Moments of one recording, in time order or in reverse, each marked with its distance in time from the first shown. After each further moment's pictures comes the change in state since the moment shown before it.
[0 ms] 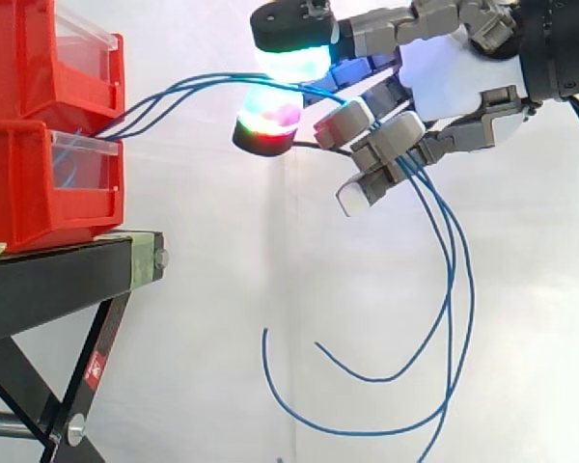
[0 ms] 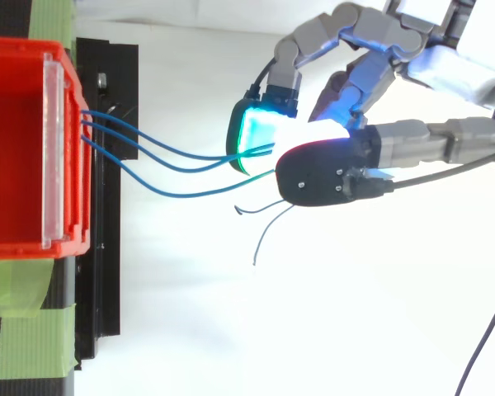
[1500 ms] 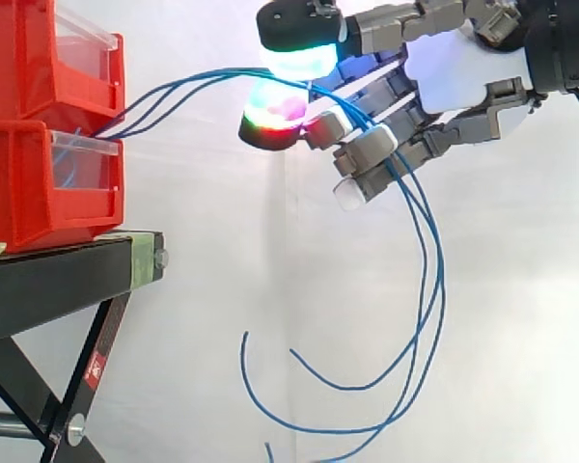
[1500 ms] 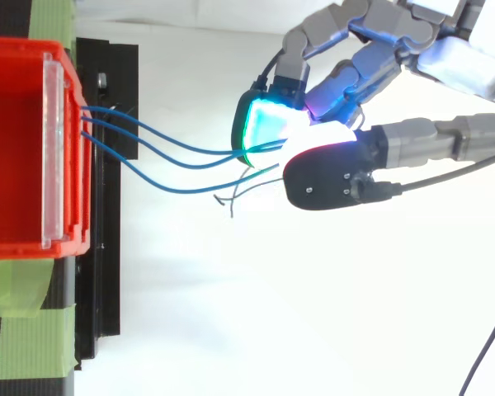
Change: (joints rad) arm 0.000 0.011 0.000 -0.011 0.009 -0.001
